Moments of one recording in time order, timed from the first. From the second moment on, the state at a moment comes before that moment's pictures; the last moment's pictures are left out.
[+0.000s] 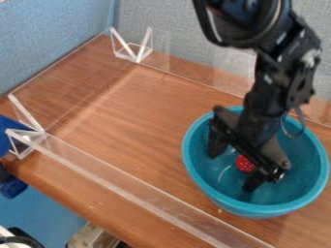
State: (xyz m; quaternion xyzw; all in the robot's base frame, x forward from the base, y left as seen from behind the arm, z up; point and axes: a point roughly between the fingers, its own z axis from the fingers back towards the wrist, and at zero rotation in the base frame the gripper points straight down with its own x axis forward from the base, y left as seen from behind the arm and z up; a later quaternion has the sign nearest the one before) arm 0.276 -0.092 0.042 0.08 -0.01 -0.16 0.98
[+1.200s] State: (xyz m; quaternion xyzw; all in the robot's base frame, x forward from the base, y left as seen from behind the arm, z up) arm 0.273 -0.084 0.056 0.10 -0.01 -0.17 0.98
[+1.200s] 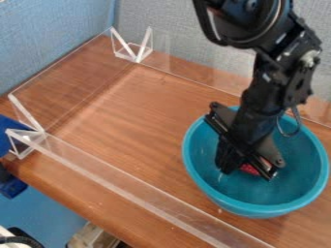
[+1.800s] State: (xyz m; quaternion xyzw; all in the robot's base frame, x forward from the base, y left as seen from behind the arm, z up) arm 0.286 -0.055 0.133 0.13 -0.07 -0.14 0.98
